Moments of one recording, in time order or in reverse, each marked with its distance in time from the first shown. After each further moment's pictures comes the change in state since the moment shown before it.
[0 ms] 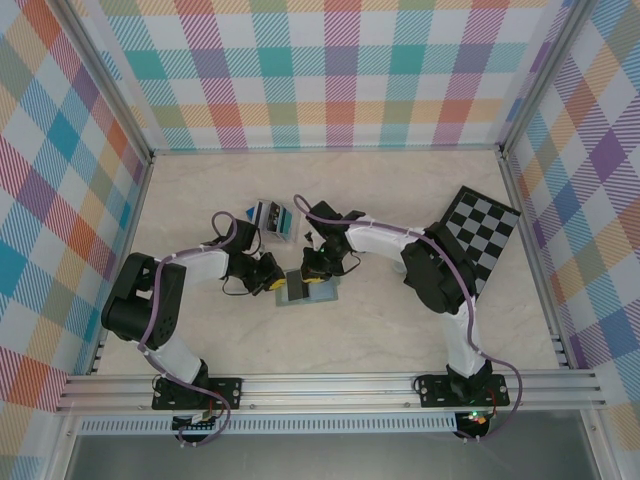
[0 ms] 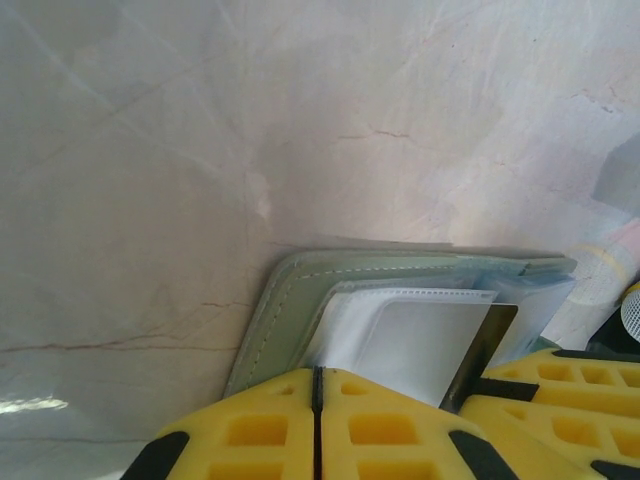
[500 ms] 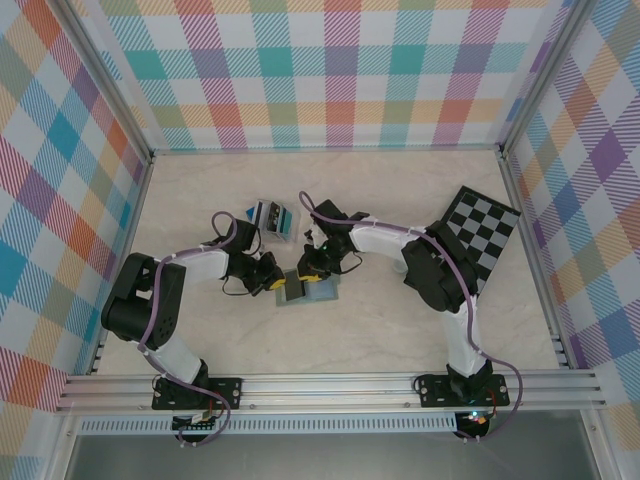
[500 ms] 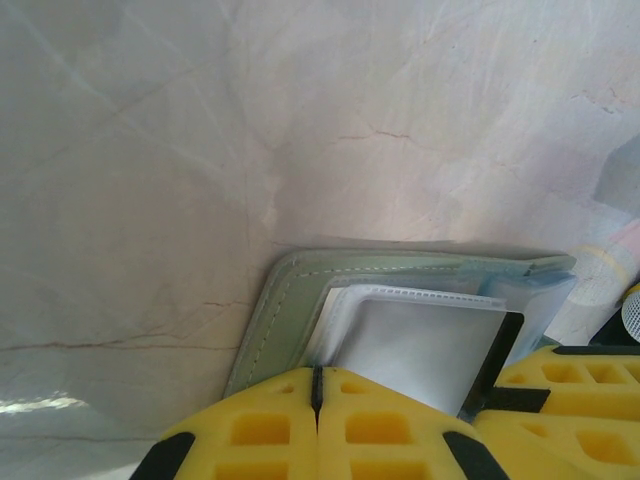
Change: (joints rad) left arm 0.000 0.000 0.000 -0.002 -0.004 0.000; right arm -0.021 0.000 -0.031 0.095 -0.103 0.034
